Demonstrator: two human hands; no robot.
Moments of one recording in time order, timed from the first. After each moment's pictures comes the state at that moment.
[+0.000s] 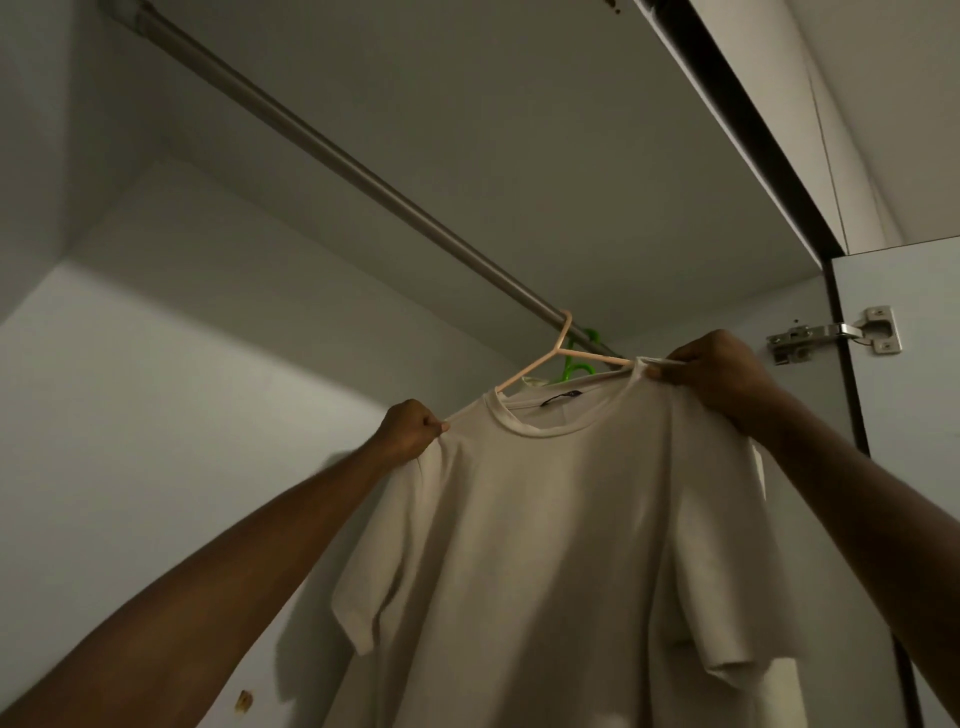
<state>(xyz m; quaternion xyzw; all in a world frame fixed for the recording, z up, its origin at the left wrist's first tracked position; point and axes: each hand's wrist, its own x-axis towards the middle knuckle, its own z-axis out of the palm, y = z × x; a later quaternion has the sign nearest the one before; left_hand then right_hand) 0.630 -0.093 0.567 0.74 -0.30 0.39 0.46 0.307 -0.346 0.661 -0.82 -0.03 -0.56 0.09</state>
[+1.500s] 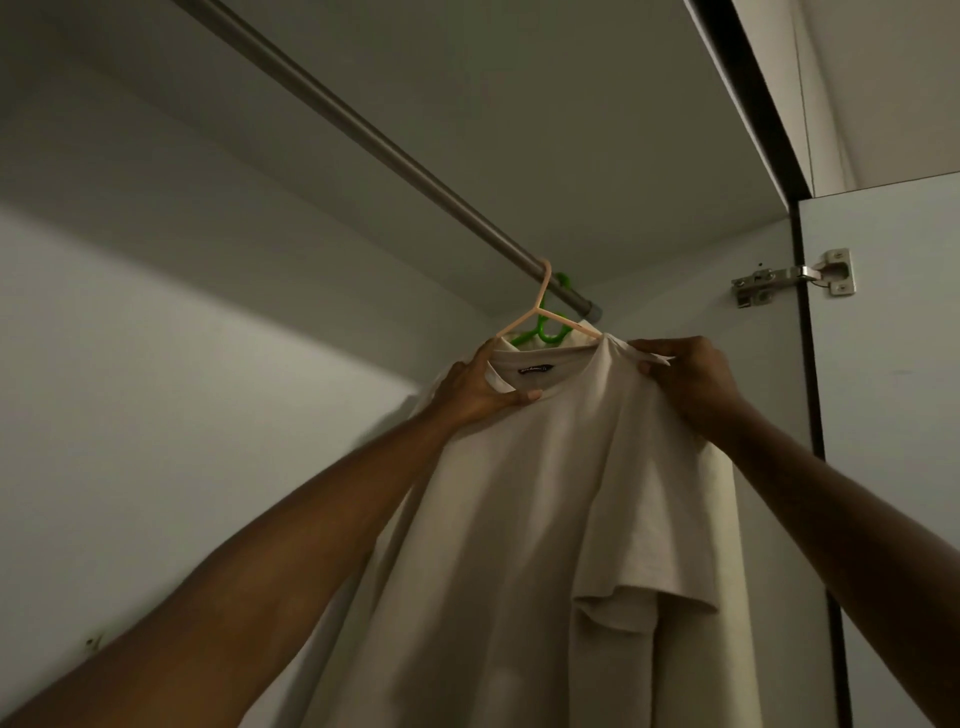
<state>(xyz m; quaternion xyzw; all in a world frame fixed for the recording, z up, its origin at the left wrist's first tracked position) 0.557 -0.197 0.570 0.67 -0.43 0.36 0.48 0.326 -0.374 0.603 -0.79 0.02 -0.59 0.13</state>
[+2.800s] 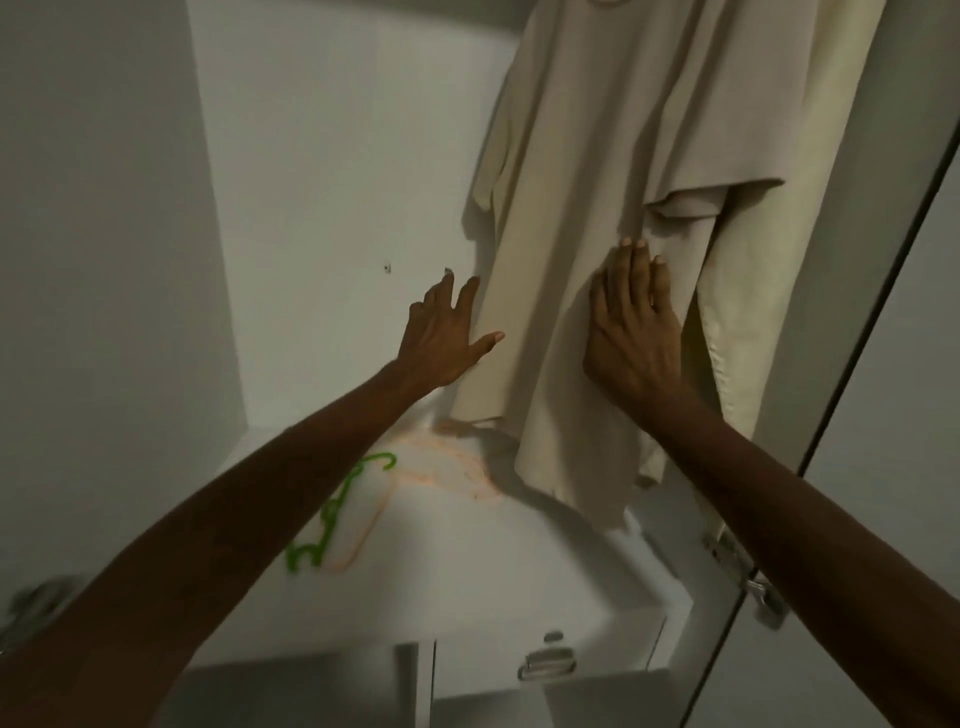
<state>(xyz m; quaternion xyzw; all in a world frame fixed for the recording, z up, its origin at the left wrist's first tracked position) 0.380 -0.059 0.195 0.93 -0.14 0.32 0.12 0.301 -0.301 0.230 -0.88 -0.05 -0.42 -0.19</state>
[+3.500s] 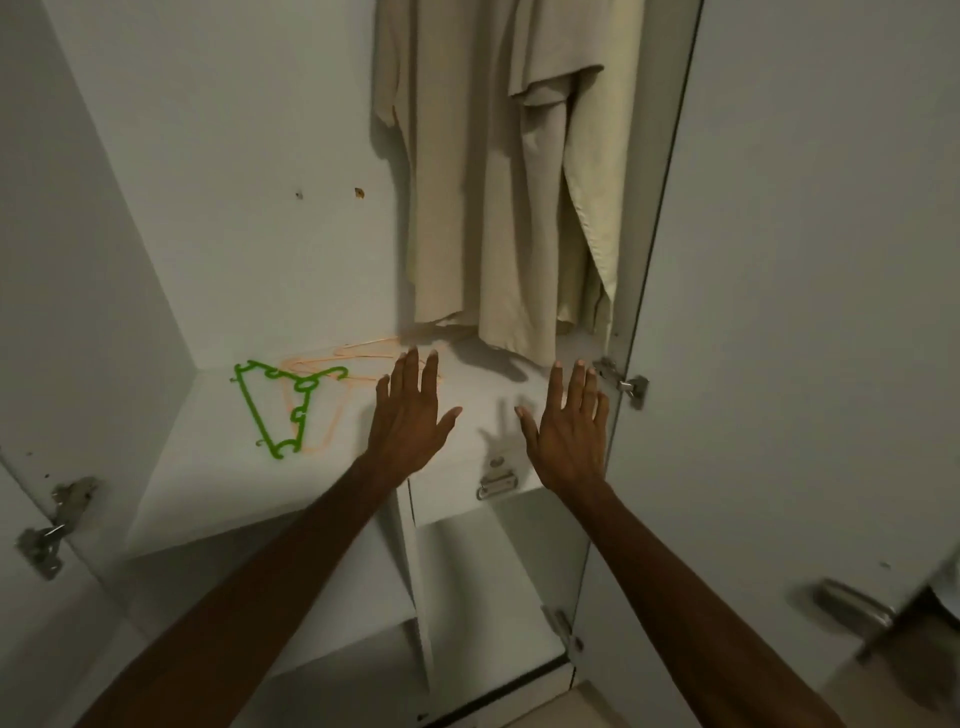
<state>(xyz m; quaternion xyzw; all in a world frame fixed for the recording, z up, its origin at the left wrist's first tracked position) 0.183 -0.082 0.004 0.93 -0.21 0.28 0.07 0.106 -0.307 -0.011 -0.96 0.11 -0.25 0.11</state>
